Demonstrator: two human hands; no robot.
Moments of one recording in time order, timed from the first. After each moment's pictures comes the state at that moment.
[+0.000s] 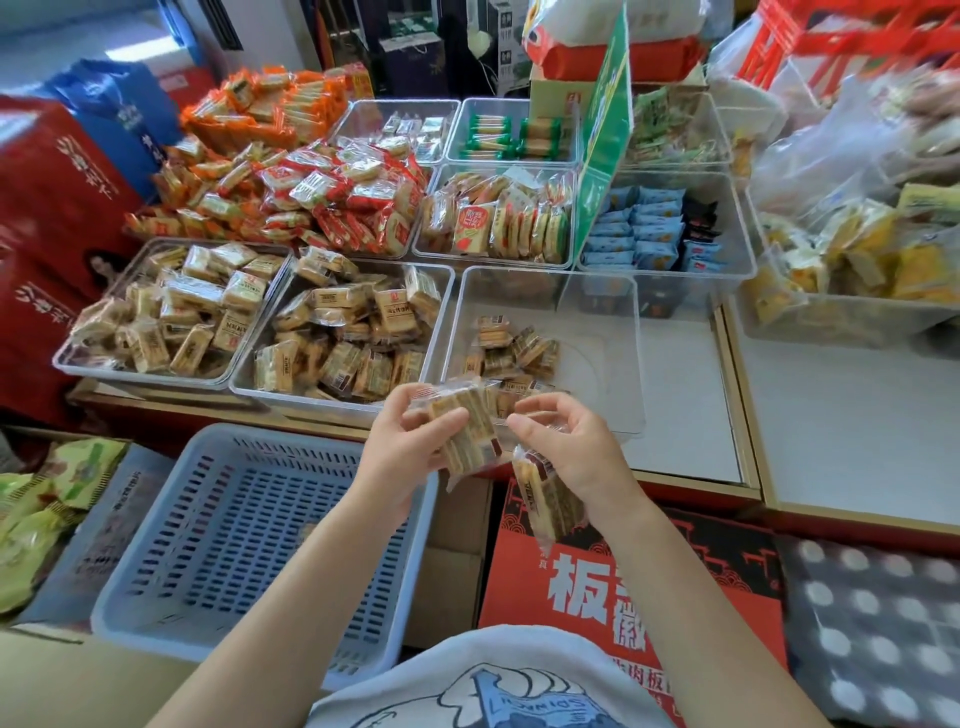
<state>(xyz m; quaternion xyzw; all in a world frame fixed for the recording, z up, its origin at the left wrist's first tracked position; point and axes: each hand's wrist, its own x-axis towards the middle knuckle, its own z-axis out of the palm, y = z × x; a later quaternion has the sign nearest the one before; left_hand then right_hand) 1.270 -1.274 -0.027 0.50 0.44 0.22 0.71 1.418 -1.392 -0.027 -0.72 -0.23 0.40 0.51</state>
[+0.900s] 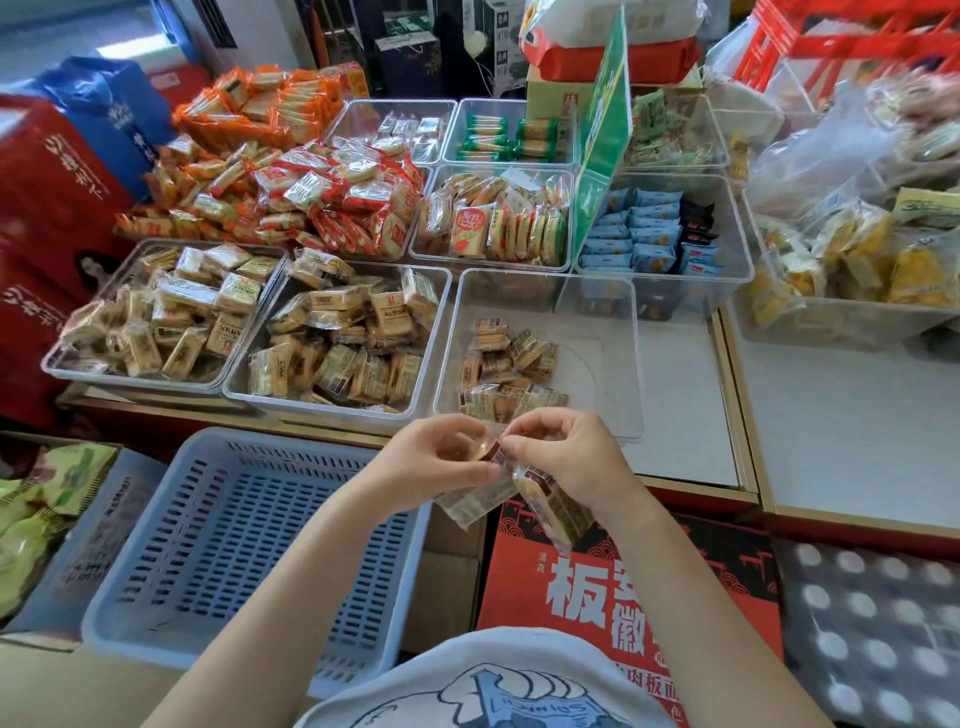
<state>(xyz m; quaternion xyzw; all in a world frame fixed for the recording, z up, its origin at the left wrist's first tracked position) 1.272 -1.257 -0.028 0.74 0.34 -0.02 0.57 1.428 -1.389 -0.030 -0.71 -0.32 0.41 0.49</state>
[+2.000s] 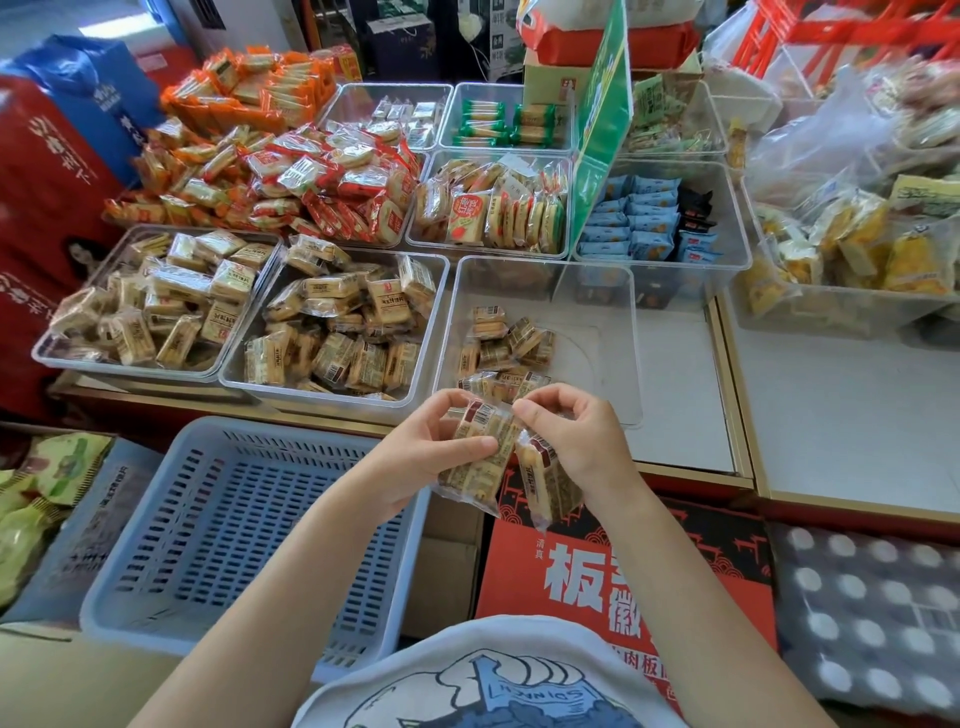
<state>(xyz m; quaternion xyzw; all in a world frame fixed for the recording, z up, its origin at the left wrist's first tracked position) 1.268 -1.265 -0.031 0.58 0.32 0.03 0.75 1.420 -1.387 -0.038 -0.72 -0.23 0.36 0.54</state>
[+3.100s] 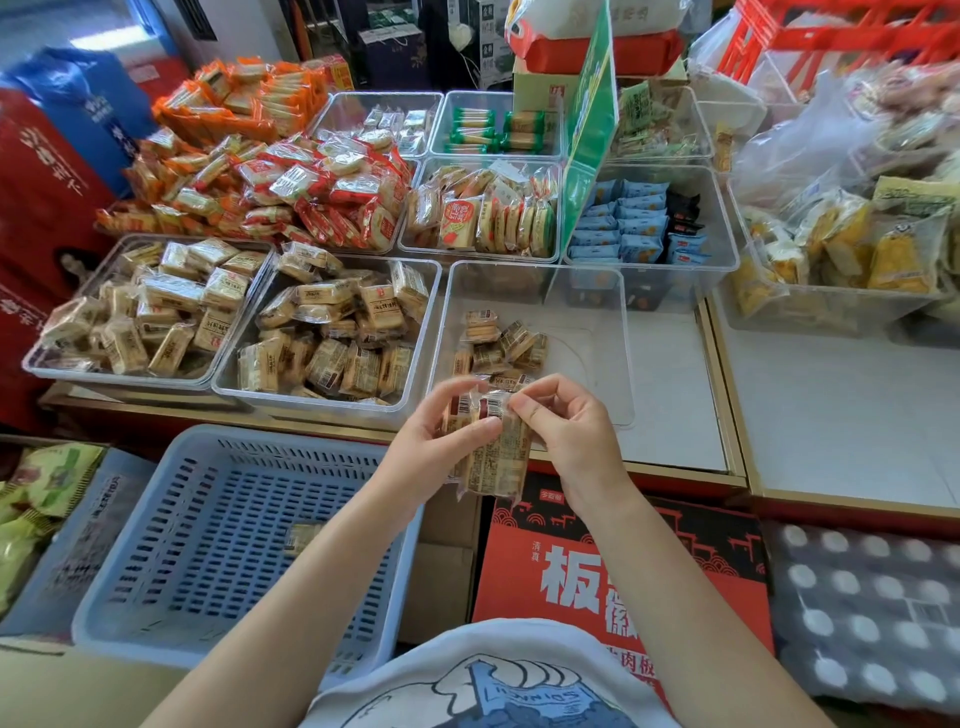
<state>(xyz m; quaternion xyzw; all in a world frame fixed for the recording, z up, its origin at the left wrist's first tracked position) 1.280 -1.285 -0.027 0.62 0.34 0.15 0.69 1.415 -1.384 -0.037 -0.68 -0.21 0.36 0.61</state>
